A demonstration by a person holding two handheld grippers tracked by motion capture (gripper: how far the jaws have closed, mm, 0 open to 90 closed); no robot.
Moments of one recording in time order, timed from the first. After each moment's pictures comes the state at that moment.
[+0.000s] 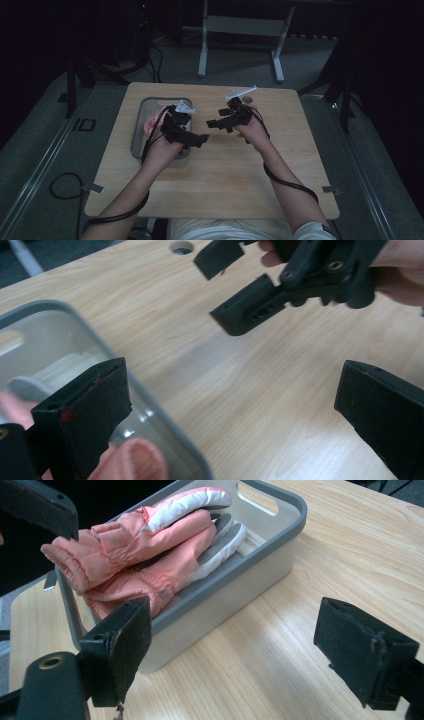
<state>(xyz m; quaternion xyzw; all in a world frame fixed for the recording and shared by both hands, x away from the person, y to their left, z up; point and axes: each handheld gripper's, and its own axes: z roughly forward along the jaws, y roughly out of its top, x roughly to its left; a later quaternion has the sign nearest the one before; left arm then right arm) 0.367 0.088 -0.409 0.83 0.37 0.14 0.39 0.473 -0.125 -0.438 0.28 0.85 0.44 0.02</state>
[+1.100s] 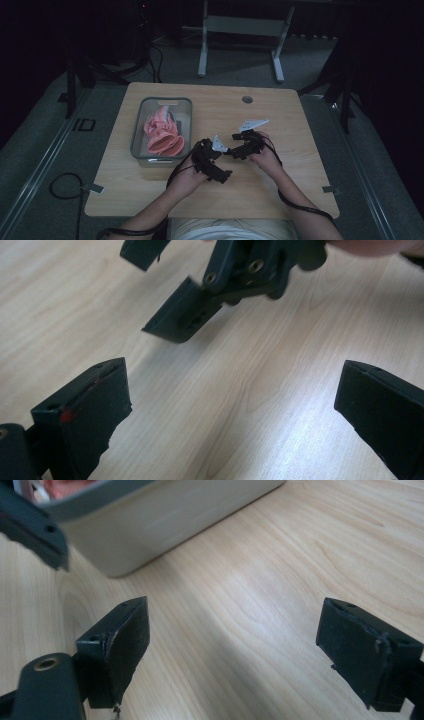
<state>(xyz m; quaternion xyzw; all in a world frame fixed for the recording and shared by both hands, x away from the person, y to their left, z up) 0.336 0.012 -0.488 0.89 0.29 0.11 0.35 0.432 -0.178 -0.519 0.27 0.86 0.43 0.05</state>
